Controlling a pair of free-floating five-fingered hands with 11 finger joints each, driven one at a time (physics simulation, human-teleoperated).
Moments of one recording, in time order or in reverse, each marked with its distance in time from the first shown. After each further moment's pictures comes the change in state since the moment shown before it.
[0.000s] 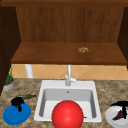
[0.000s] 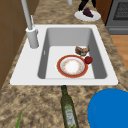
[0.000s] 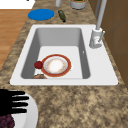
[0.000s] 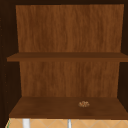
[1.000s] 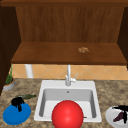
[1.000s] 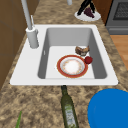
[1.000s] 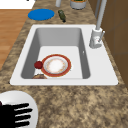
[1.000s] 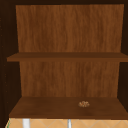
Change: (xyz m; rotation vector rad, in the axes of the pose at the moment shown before) left hand 0.000 0.000 0.000 0.000 0.000 0.000; right hand -0.035 0.048 -0.023 -0.078 0.028 -0.123
